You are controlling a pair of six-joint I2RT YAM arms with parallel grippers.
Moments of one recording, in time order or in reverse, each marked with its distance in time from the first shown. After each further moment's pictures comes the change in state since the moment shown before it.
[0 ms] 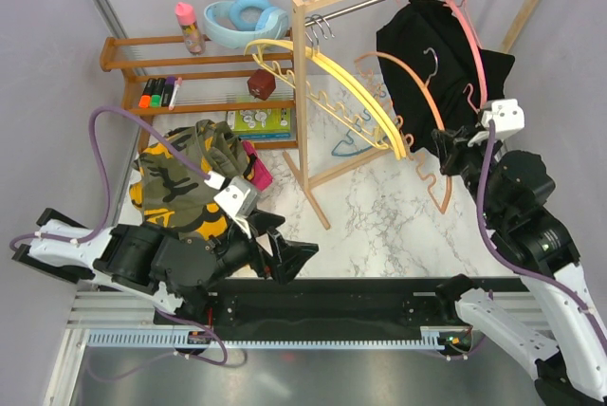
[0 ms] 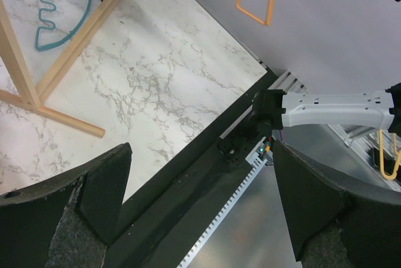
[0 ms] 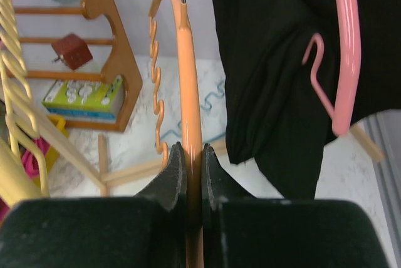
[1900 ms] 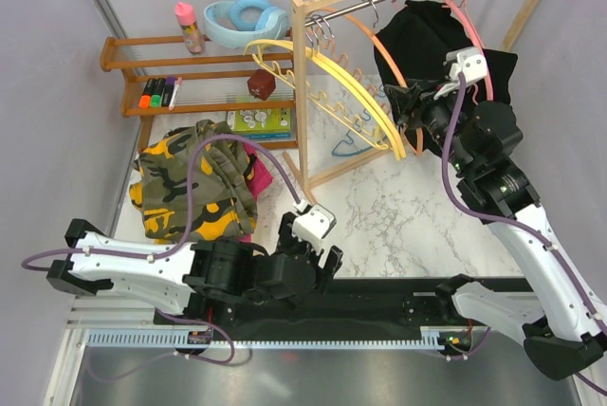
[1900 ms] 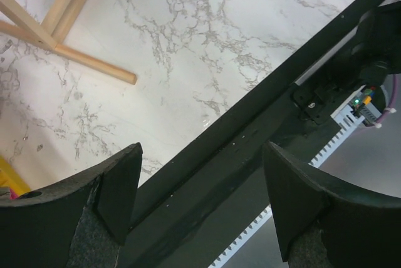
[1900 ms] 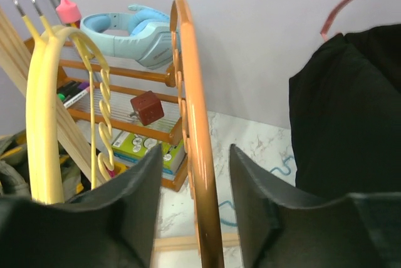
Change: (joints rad) left arm 0.163 0.235 -0.155 -0.002 0.163 -0.041; right arm 0.000 0.301 0.113 0.403 -0.237 -0.009
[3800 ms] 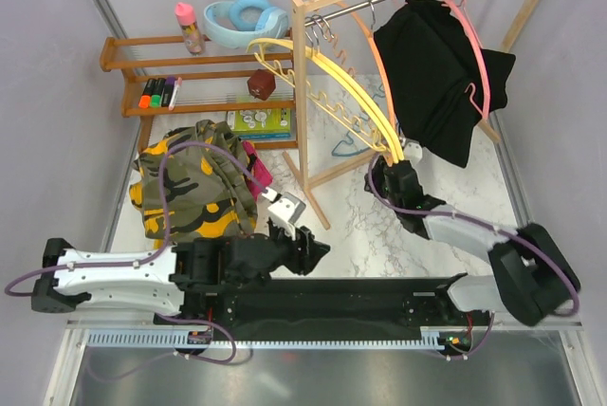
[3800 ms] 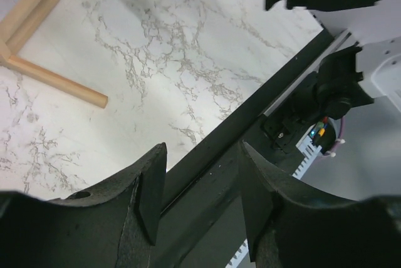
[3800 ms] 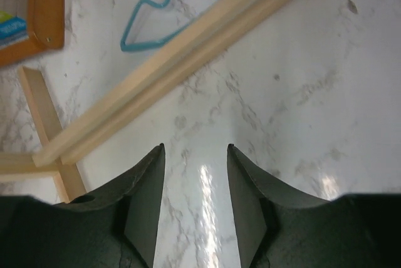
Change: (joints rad) left arm 0.189 -0.207 -0.376 0.459 0.200 0.062; right arm 0.047 0.231 -0.768 0.325 0.268 0.497
